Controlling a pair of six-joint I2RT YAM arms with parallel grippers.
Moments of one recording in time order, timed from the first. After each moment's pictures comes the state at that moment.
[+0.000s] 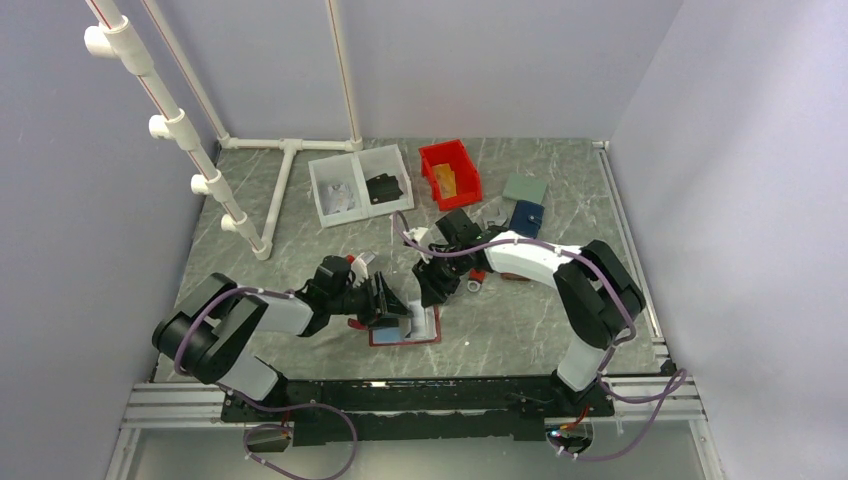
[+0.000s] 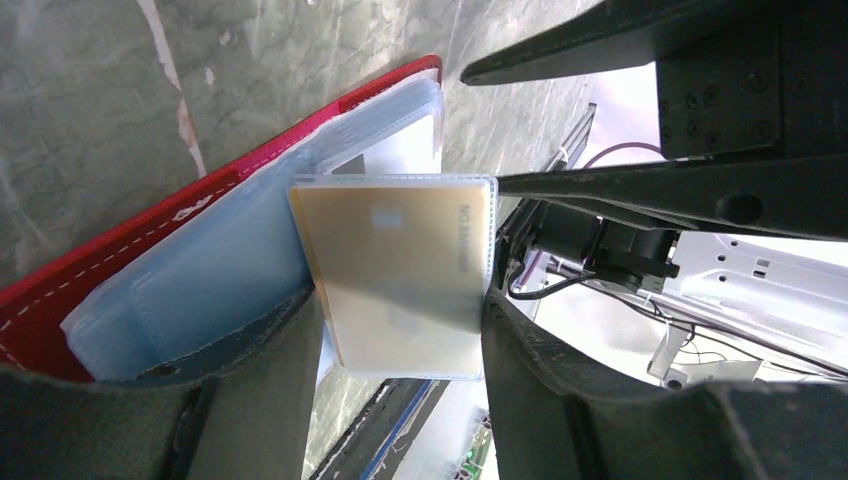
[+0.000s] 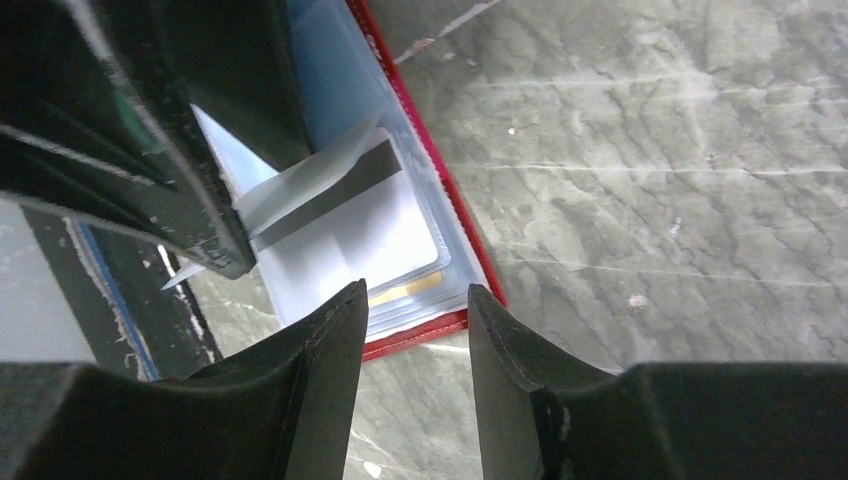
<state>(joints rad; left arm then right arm) -0.57 1.50 0.34 0.54 0.64 -1.06 0.68 1.72 1.03 -0.40 -0.57 -0.18</state>
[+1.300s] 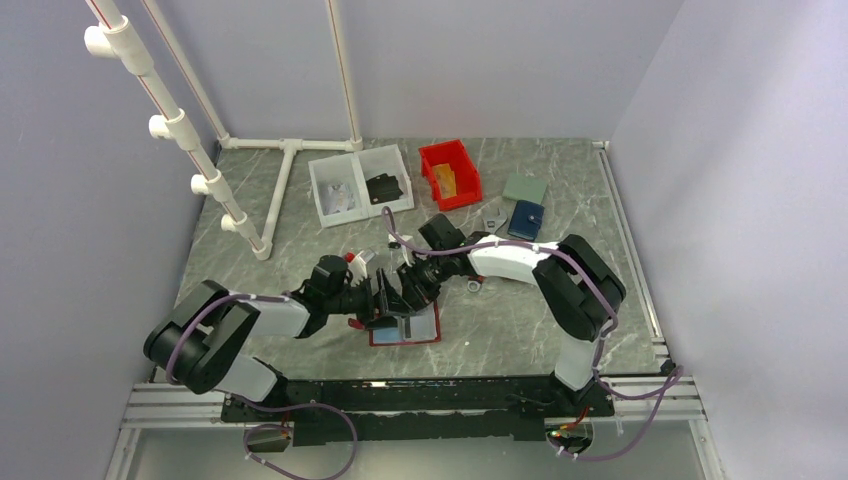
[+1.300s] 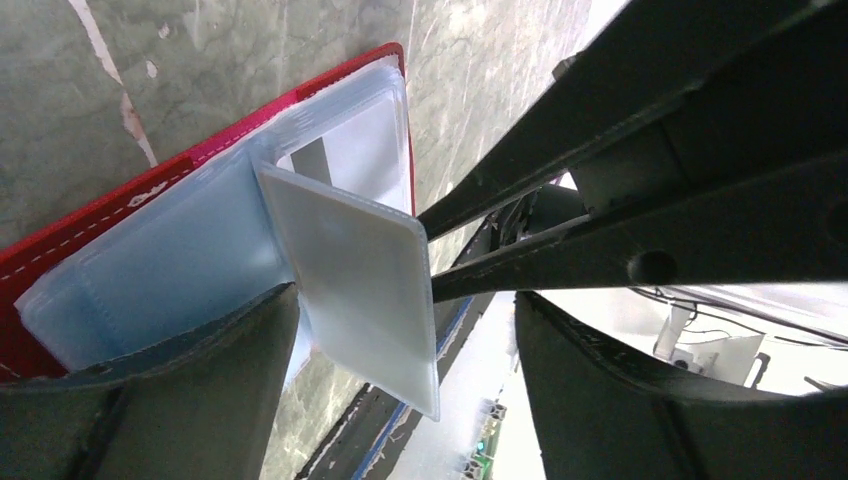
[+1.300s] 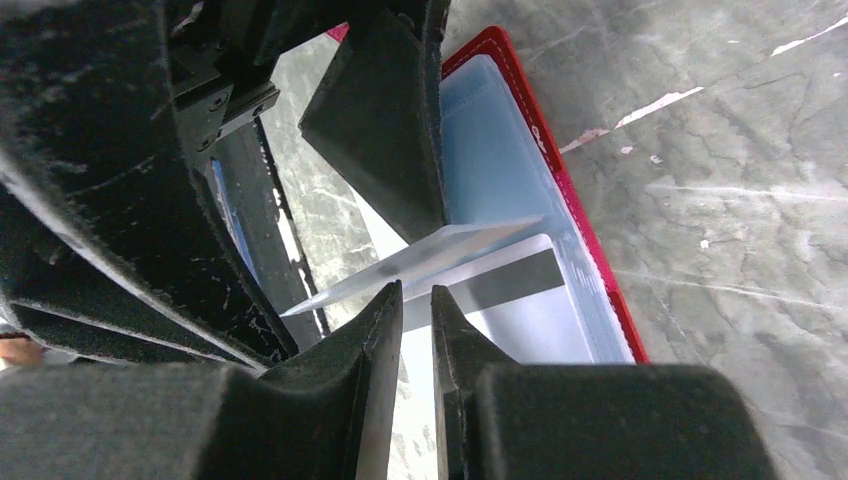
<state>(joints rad) -0.57 1.45 0.33 0.54 0.67 -1.04 0.75 1.81 1.06 -0.28 -0.78 0.07</state>
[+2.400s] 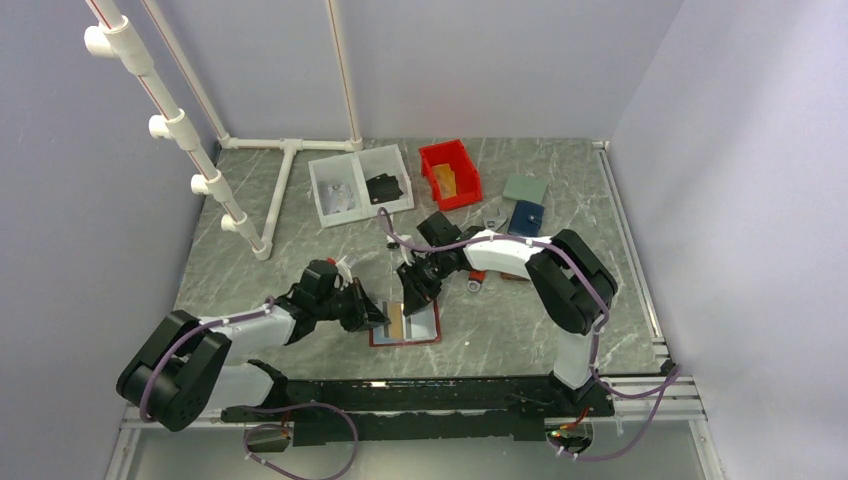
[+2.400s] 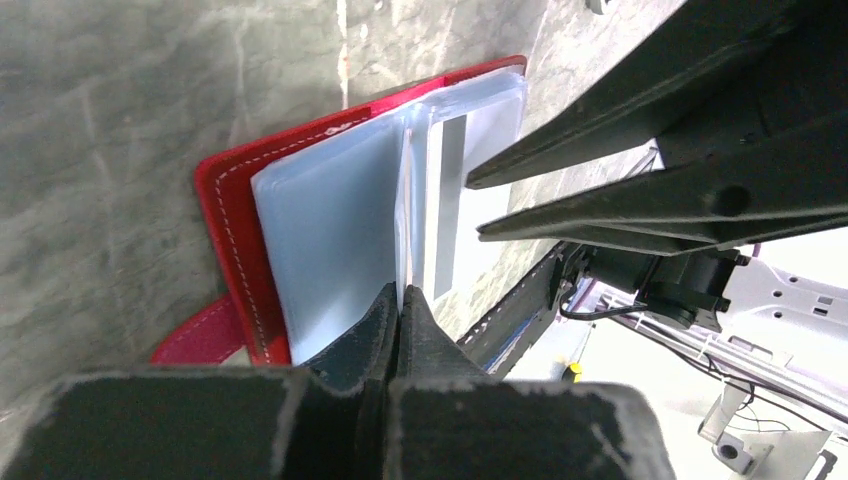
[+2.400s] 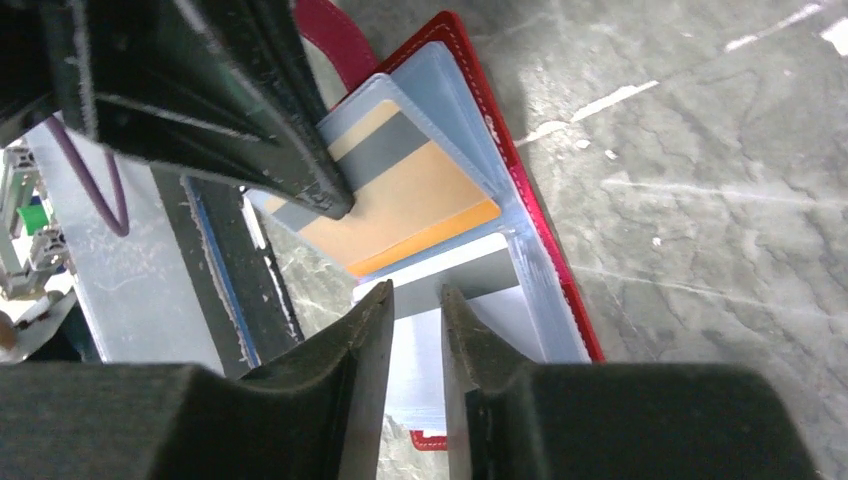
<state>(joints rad) -0.52 1.26 0.31 0.22 0.51 -0.97 0.73 1.87 1.11 -0.36 -0.75 0.00</state>
